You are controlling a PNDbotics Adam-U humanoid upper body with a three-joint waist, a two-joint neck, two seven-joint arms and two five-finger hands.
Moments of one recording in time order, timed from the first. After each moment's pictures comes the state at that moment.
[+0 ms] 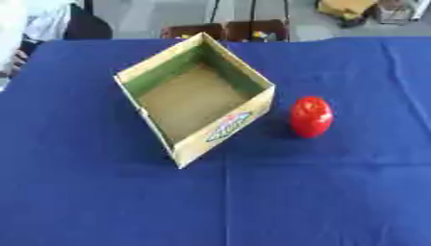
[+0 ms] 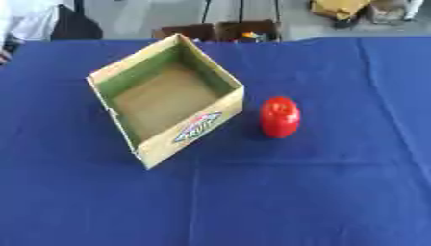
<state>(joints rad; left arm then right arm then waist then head) -0.48 0.33 0.08 -1.99 -0.03 -0.37 0.45 -0.45 -0.63 -0.09 -1.98 0.44 -0.30 -0.61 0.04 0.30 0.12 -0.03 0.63</state>
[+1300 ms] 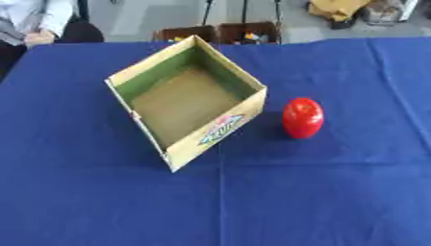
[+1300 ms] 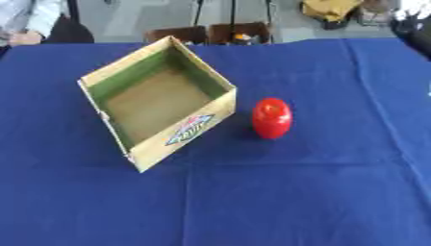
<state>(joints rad) -0.49 0.34 0.08 -1.99 -0.02 -0.37 0.44 -0.62 -0.82 0.10 -1.82 0.56 -0.12 -0.44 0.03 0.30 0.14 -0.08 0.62</state>
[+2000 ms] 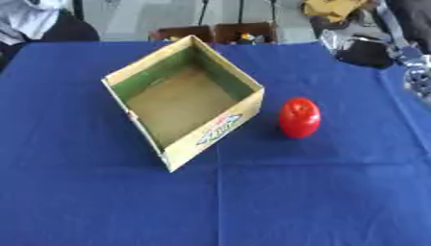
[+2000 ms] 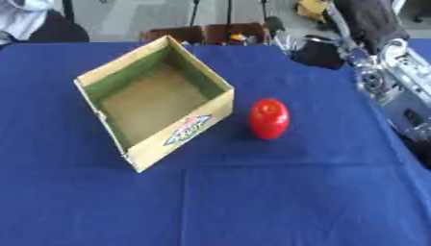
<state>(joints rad) -0.49 0.34 0.07 -1.99 -0.01 -0.37 0.43 -0.80 -0.80 0.40 -1.52 0.73 0.07 -0.25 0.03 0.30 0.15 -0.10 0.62</state>
